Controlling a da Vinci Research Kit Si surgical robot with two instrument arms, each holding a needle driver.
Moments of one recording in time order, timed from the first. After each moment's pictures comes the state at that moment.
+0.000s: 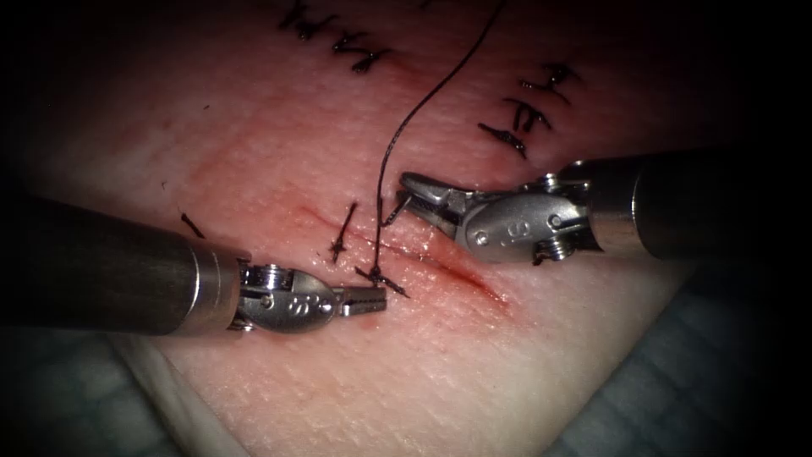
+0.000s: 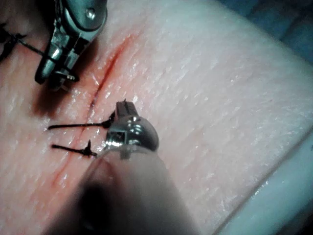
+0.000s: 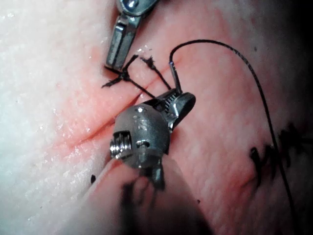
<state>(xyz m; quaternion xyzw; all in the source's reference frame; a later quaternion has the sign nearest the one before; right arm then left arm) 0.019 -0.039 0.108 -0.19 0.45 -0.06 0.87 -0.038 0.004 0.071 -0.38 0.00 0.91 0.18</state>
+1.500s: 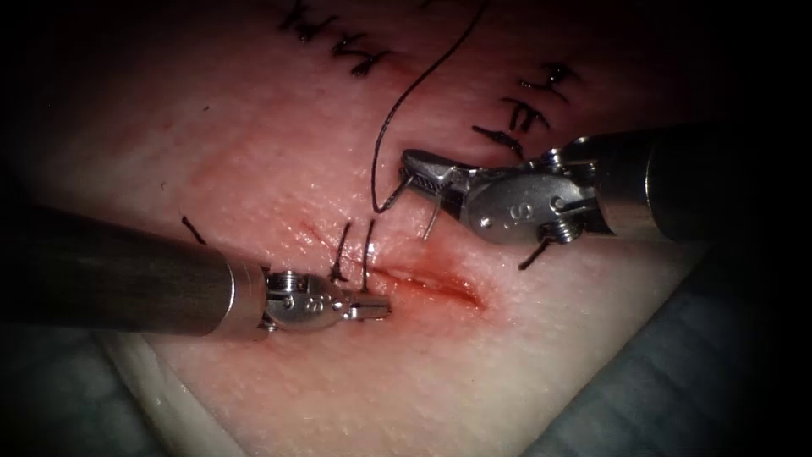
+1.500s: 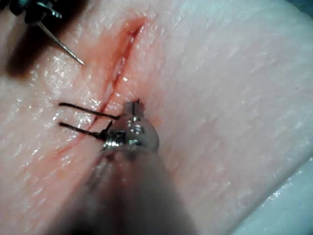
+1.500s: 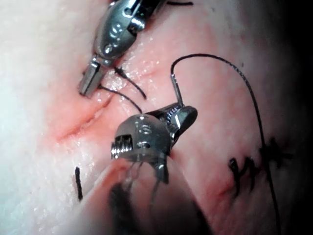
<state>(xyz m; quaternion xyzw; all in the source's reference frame) 0.020 -0.038 0.106 -0.23 0.46 -0.08 0.86 -0.036 -0.001 0.082 -0.33 -0.08 0.92 0.18</state>
